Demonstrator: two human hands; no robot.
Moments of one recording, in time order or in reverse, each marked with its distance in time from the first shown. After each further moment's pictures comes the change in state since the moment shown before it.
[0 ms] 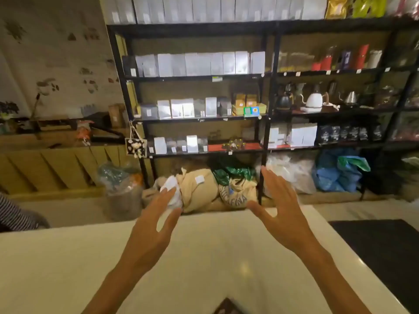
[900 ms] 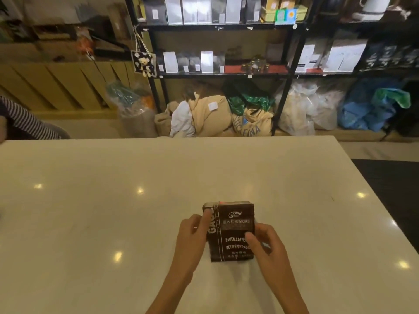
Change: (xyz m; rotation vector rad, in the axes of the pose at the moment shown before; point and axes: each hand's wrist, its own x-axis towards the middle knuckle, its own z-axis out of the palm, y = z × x) left_hand -0.152 -0.053 0.116 -0.432 -0.039 -0.720; right_hand -0.214 0.026 0.099 0.551 -0.188 0.697
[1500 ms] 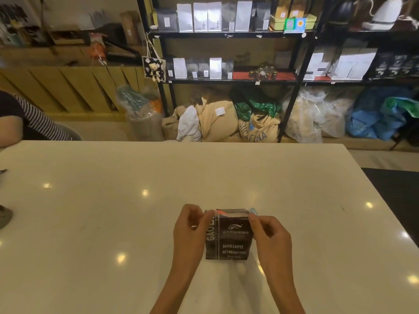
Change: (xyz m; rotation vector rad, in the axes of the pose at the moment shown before) left_hand 0.004 0.017 -0.020 -0.014 0.193 0.165; right_hand 0.013 -0.051 0.029 0.035 0.220 0.009
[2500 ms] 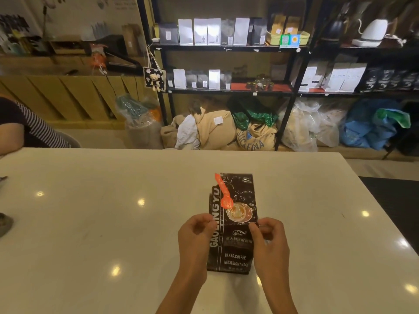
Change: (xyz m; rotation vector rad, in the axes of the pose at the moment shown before) left_hand 0.000 0.003 -0.004 -0.337 -0.015 -0.204; right_hand -0.014 0.000 0.019 -0.052 0.079 -0.069
